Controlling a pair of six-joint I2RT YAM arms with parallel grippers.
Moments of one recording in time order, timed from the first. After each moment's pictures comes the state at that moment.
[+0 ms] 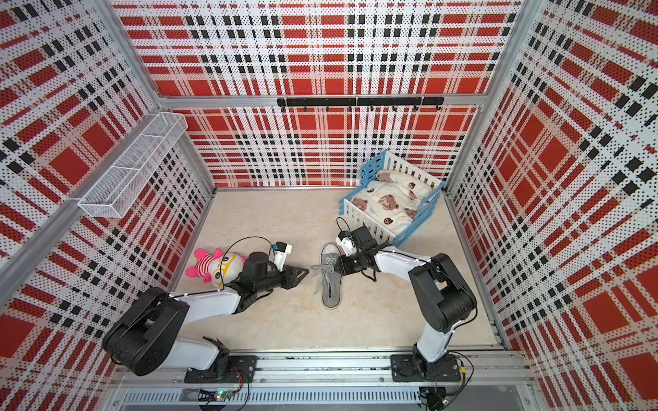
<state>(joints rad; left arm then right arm) -0.45 1.42 0.41 0.49 0.46 -0.47 0.53 1.72 0.97 -0.25 -0.45 0.23</state>
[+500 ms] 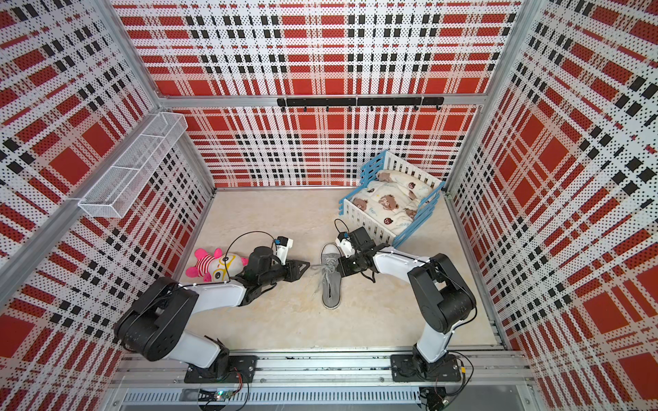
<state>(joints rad) -0.45 1.53 0.49 0.49 0.37 -0.47 0.54 1.72 0.97 -0.26 -0.37 0.21</state>
